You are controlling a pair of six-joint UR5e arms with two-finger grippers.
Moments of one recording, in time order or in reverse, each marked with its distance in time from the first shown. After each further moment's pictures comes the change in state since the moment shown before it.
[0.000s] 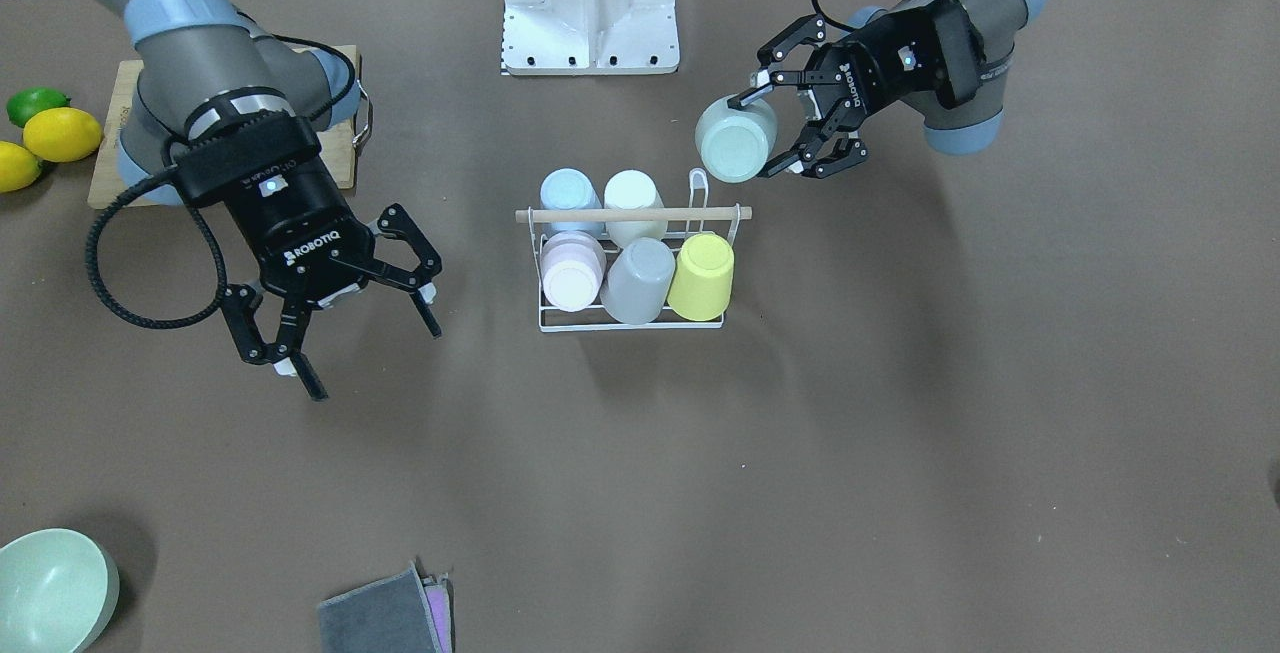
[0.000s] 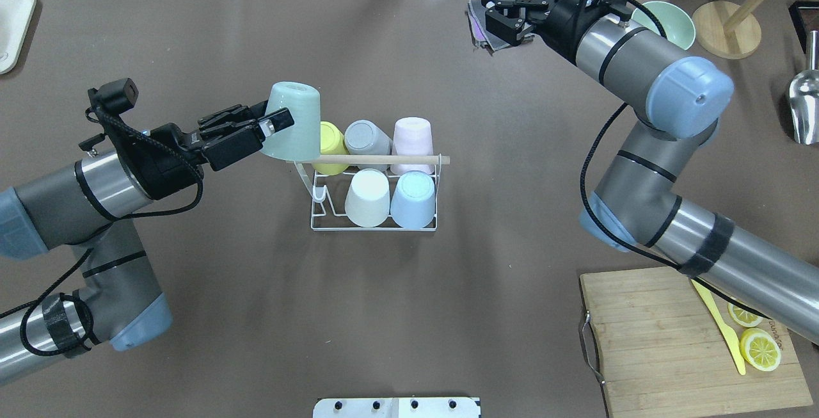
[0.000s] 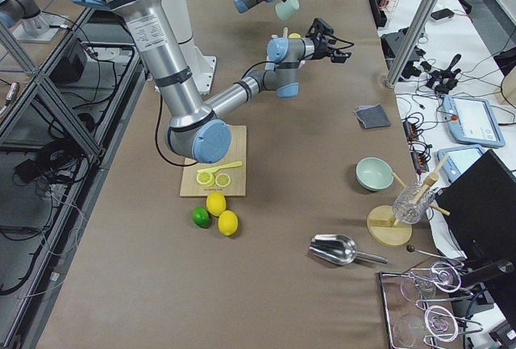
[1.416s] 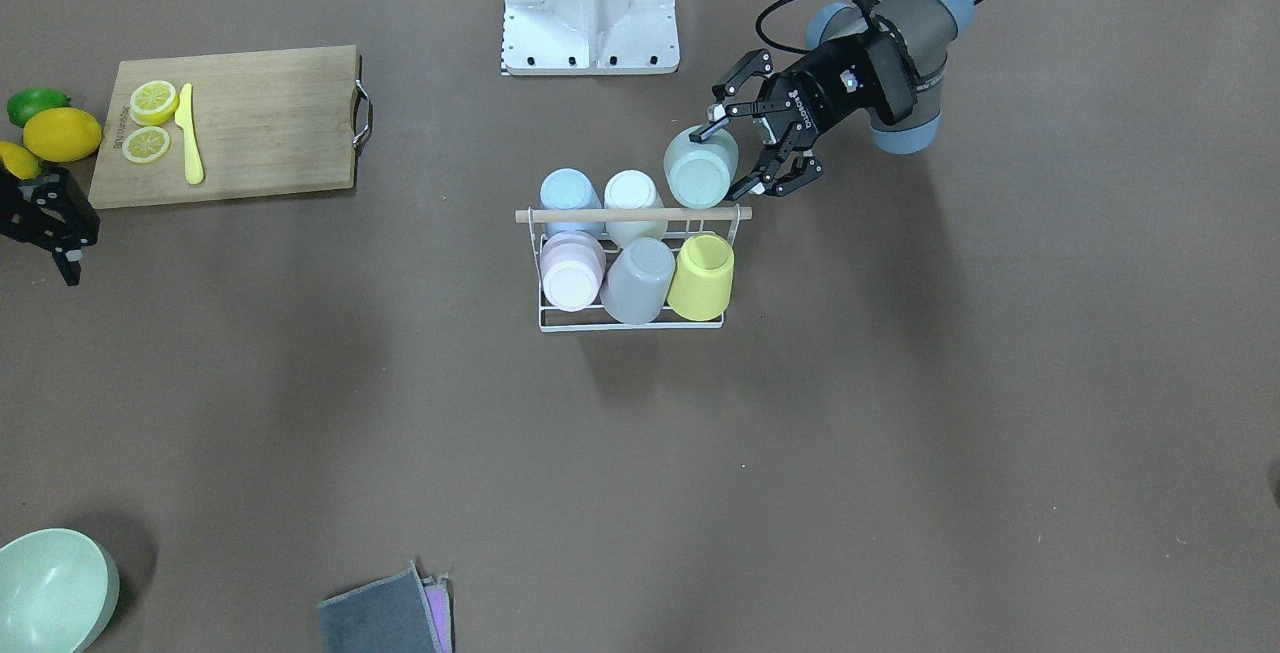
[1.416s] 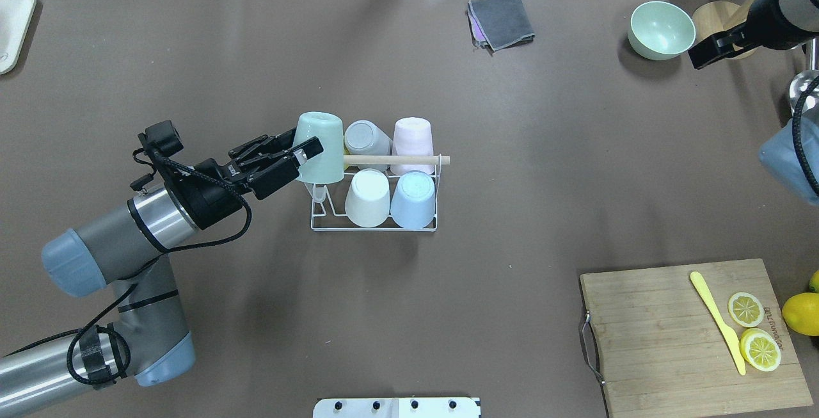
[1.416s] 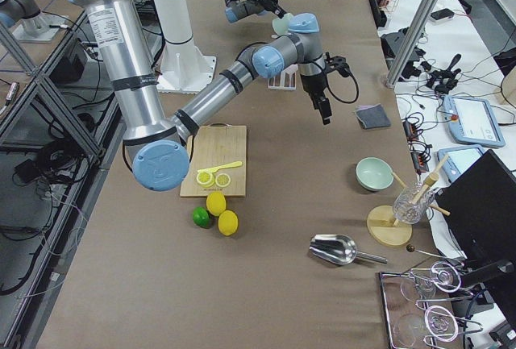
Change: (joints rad) left arm 0.113 -0.036 0.090 -0.001 0.180 0.047; right arm 0.360 -0.188 0.365 -1.249 0.579 -0.188
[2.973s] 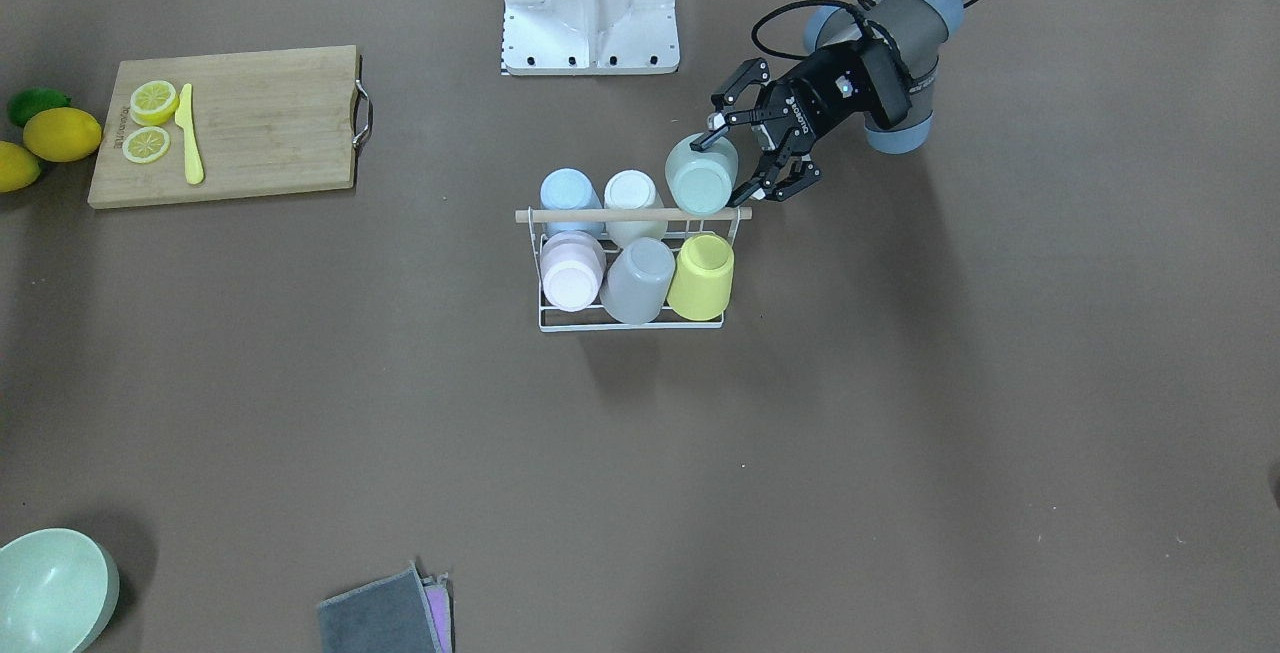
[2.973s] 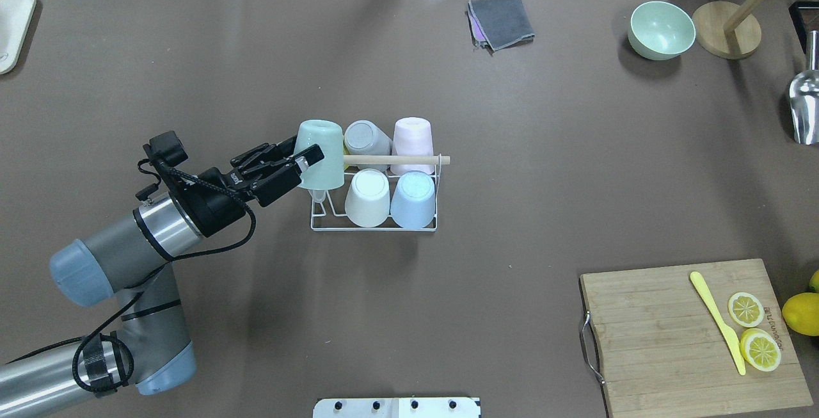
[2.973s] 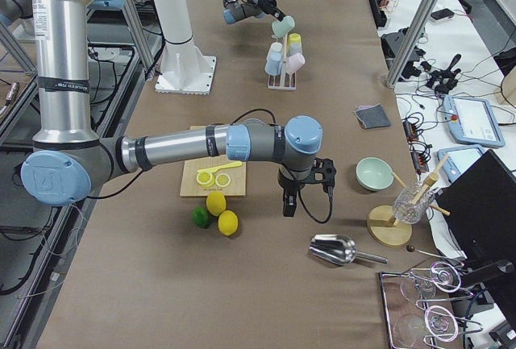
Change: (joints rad) left arm 0.023 0.003 0.020 -0.012 0.063 0.013; right arm 0.401 -0.283 -0.250 0.011 0.447 -0.354
